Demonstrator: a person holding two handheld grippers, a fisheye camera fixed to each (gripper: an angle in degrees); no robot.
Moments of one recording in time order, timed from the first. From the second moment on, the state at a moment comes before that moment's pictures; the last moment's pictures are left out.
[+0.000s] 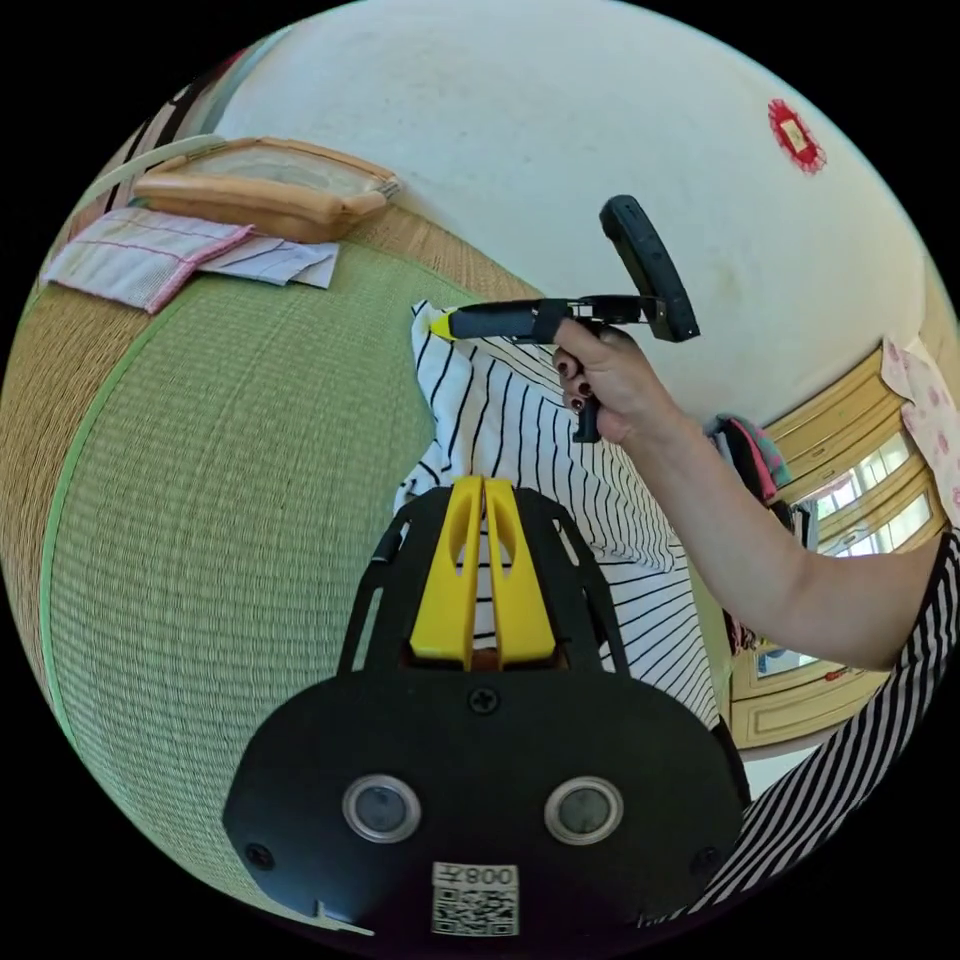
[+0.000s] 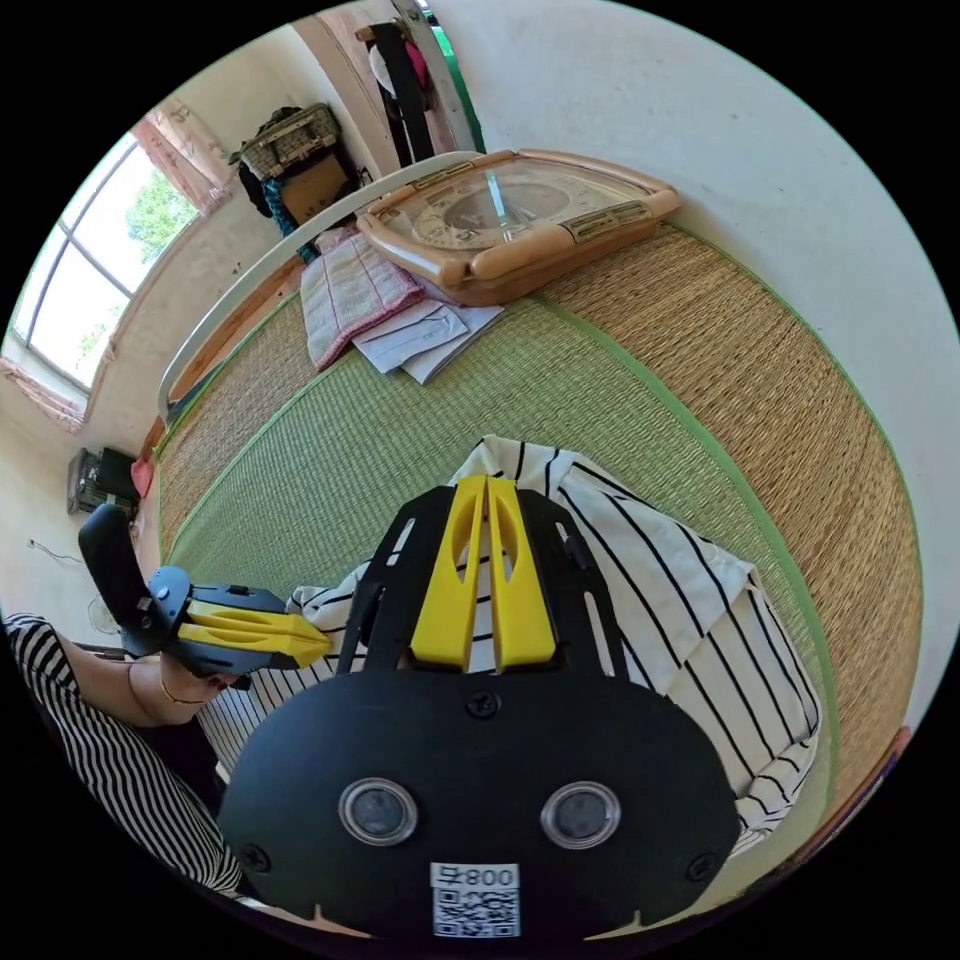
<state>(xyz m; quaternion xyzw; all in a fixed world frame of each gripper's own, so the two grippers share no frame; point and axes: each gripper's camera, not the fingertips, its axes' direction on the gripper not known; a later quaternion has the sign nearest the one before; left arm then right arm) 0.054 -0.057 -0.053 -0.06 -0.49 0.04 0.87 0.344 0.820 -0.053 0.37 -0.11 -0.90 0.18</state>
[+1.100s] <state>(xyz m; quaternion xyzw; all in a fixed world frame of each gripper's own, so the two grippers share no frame) 0.222 -0.246 -0.039 -0.17 -0.60 0.08 0.78 0.274 0.788 -0.013 0.34 -0.11 -0.90 0.24</state>
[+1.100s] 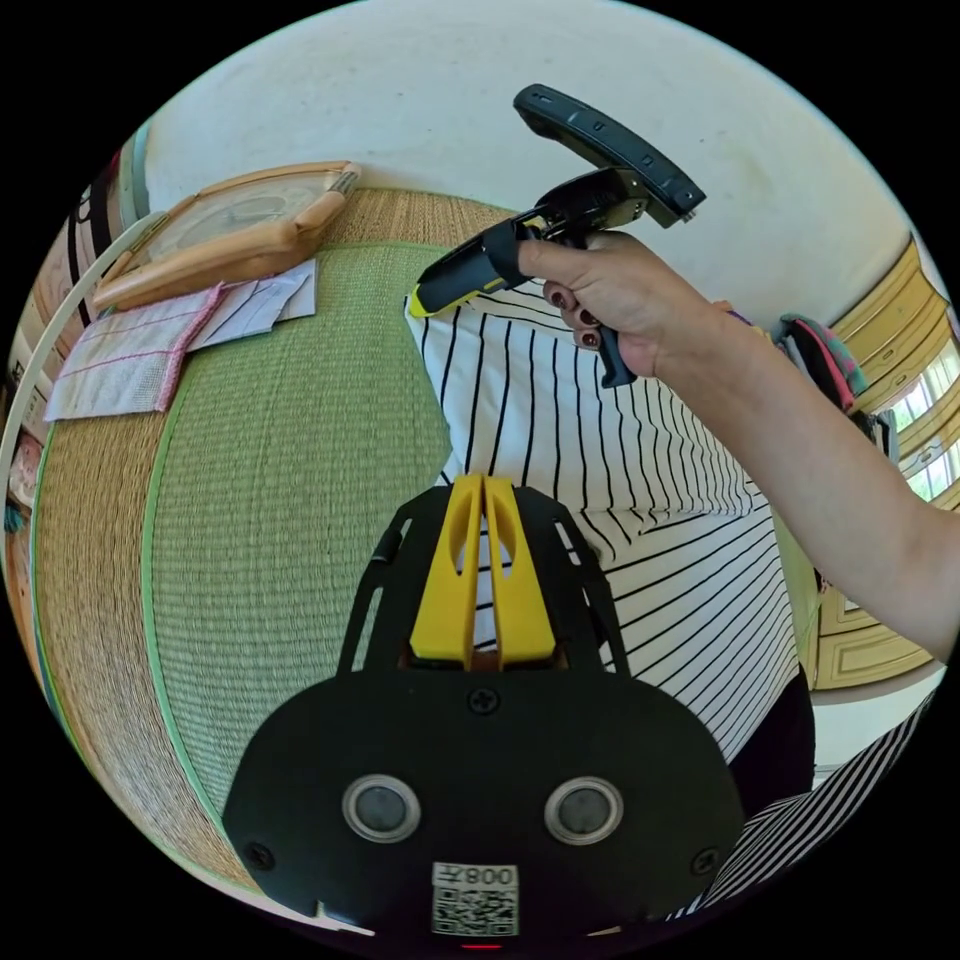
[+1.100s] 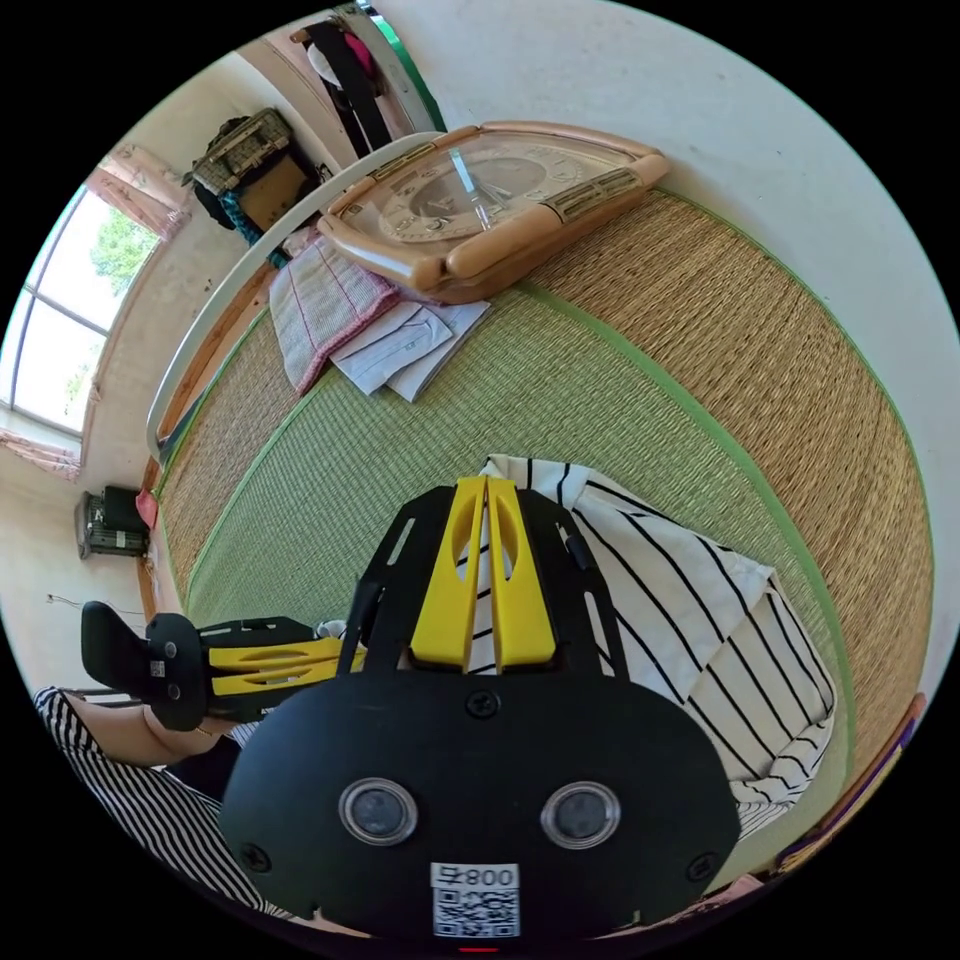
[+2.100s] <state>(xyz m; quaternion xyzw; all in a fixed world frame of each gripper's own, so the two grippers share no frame) 0.363 -0.388 0.026 -0.22 -0.68 0.09 0.69 0.285 0.387 0.093 0.25 -0.29 -0.85 0.36</state>
